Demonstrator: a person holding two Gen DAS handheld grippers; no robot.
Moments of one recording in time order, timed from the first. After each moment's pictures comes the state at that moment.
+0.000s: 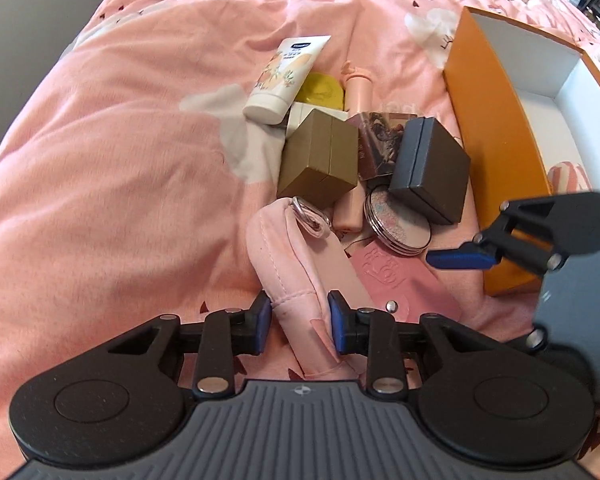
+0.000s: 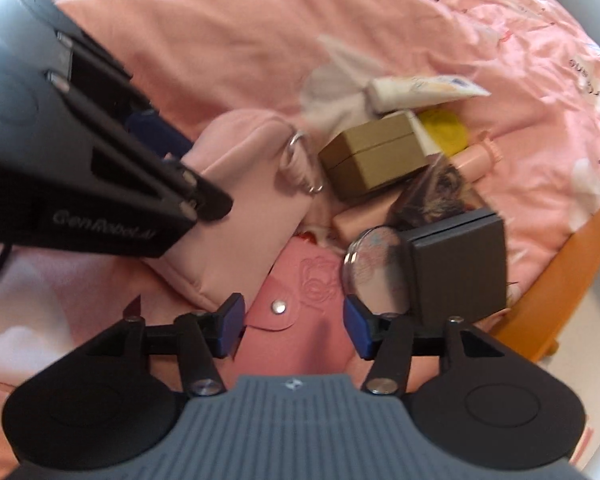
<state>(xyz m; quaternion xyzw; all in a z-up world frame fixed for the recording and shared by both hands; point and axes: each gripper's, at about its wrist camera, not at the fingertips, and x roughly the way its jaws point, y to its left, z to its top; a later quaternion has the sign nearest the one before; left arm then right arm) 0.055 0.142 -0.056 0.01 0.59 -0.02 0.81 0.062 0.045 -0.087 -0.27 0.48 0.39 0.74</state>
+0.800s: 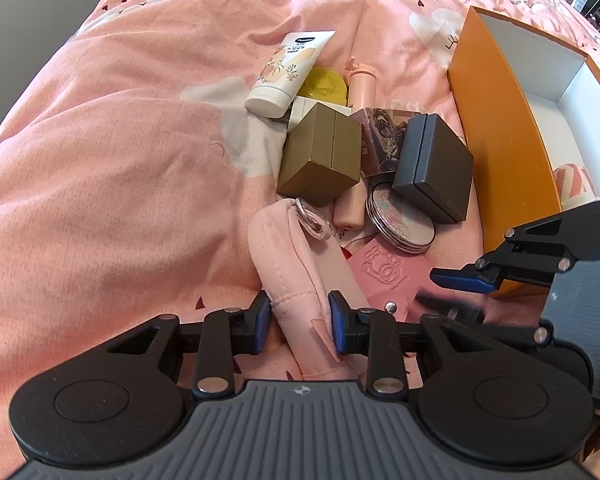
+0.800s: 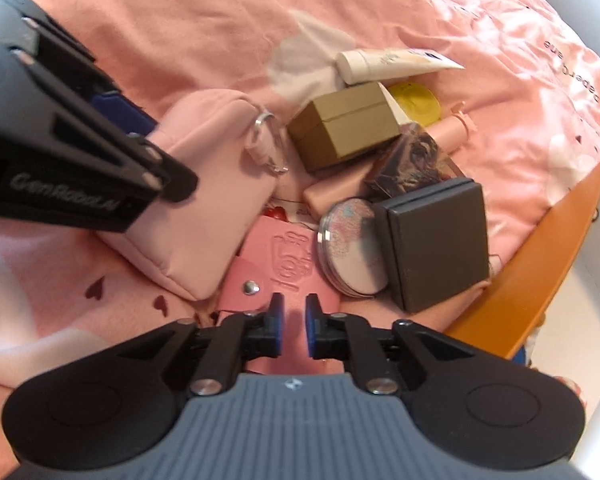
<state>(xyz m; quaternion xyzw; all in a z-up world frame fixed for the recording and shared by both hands) 0.051 0.147 -0.063 0.00 0.59 -0.02 0.81 0.058 0.037 -0.091 -0.26 0.48 0.37 0.75</state>
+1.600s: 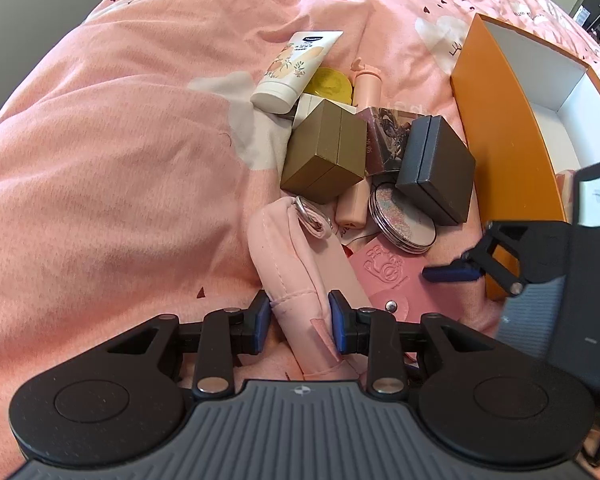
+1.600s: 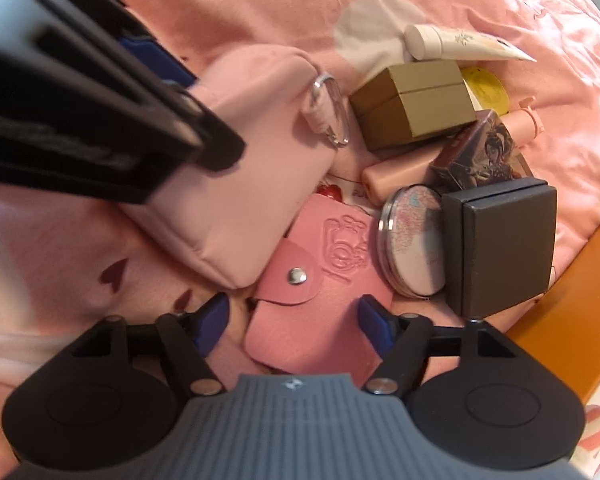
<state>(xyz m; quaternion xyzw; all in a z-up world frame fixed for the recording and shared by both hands) 0.046 0.154 -0.068 -0.02 0.58 -0.02 0.82 0.061 0.059 -0.123 -0.31 0.51 0.39 0.71</state>
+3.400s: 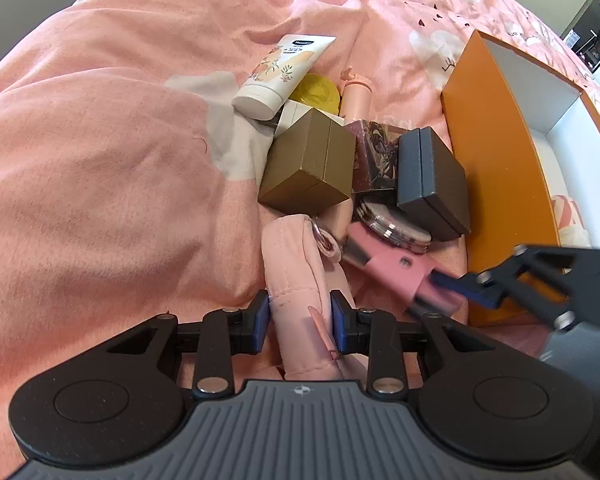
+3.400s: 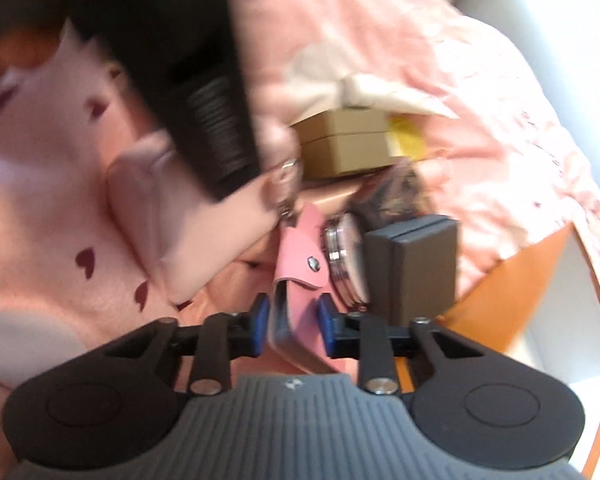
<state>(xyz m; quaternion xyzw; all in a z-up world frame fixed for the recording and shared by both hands) 0.058 0.155 -0.083 -0.06 0.57 -0.04 0.82 0.022 0.047 -0.082 -0.36 0.39 0.30 0.79</state>
